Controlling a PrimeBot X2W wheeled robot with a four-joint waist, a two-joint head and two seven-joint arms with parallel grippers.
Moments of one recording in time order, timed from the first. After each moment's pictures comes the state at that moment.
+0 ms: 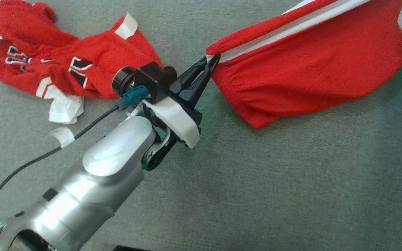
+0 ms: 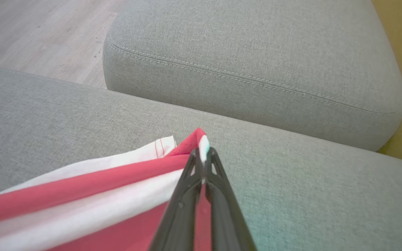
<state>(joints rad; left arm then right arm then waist) -0.86 0.22 -0.97 0.42 -0.74 -0.04 -0.11 -1.12 -0.36 0.14 0.89 0.13 0.13 0.38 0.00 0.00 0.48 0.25</state>
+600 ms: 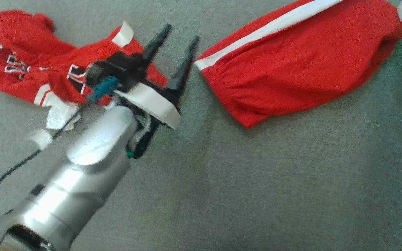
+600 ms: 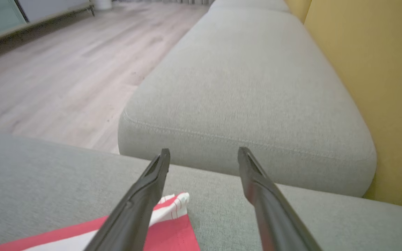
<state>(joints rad) -0.88 0.22 -0.90 0.53 -0.76 -0.01 -0.21 -1.17 -0.36 0.21 1.00 0.23 0.13 0.10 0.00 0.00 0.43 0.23</state>
